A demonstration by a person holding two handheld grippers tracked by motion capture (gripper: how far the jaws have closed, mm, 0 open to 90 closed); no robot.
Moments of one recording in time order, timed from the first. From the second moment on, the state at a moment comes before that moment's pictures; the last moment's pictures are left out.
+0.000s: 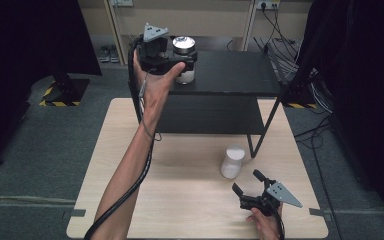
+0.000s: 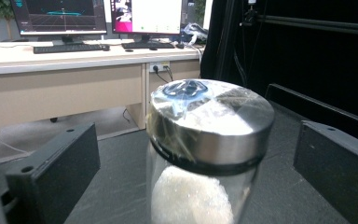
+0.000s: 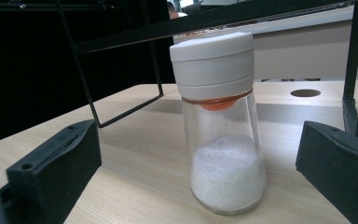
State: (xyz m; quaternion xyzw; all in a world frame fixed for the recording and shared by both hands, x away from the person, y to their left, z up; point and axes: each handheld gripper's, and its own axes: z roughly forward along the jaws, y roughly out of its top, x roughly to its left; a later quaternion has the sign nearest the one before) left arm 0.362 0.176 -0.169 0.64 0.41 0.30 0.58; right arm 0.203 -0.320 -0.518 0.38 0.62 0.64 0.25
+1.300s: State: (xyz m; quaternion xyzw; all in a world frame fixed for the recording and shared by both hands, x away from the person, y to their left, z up) left arm 0.264 0.194 -0.258 0.63 0.32 0.28 0.65; right arm 0.202 -0.319 -0.518 0.38 0.62 0.64 0.25
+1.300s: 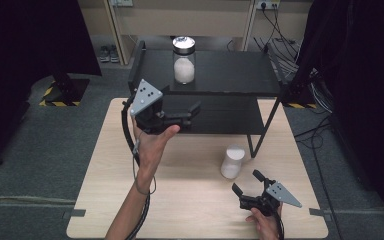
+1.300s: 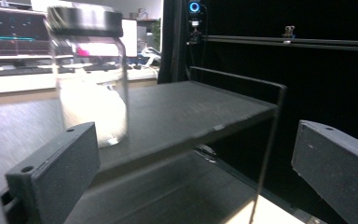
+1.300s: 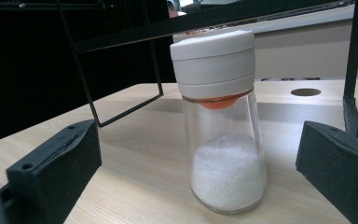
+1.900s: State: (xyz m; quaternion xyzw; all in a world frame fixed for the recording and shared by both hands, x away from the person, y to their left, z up) left arm 0.234 0.189 -0.338 0.62 0.32 0.30 0.66; right arm 0.203 -0.319 -0.518 0.38 0.62 0.64 0.25
